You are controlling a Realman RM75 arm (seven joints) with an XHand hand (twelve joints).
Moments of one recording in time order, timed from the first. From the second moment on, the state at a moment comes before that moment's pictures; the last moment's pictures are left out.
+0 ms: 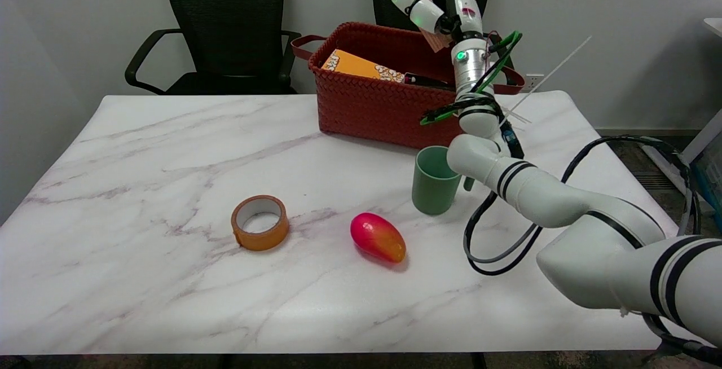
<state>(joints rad) 0.86 -1.31 -2.05 0.49 0.97 0.82 0.53</state>
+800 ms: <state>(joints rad) 0.90 -1.31 -2.04 0.34 0.86 0.73 0.34</state>
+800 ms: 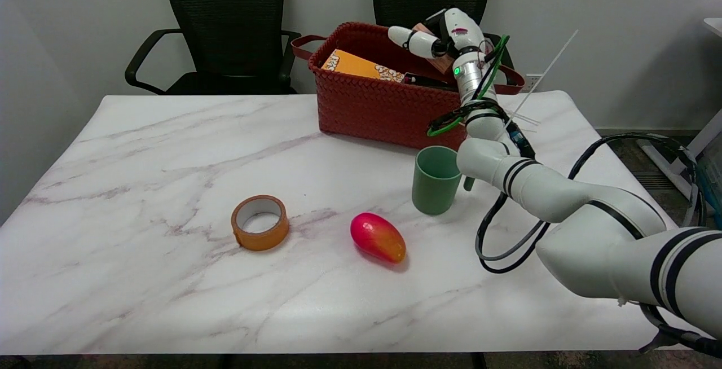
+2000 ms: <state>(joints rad) 0.88 -1.28 -1.99 0.37 0.90 0.63 0.31</state>
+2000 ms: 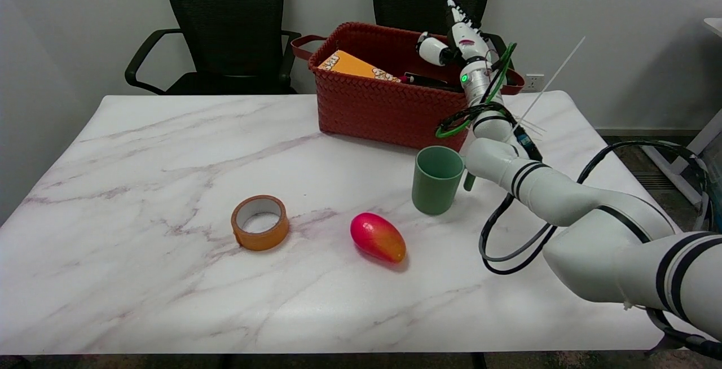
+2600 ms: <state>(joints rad) 0.61 -1.16 -1.90 0.83 1.13 0.64 0.31</state>
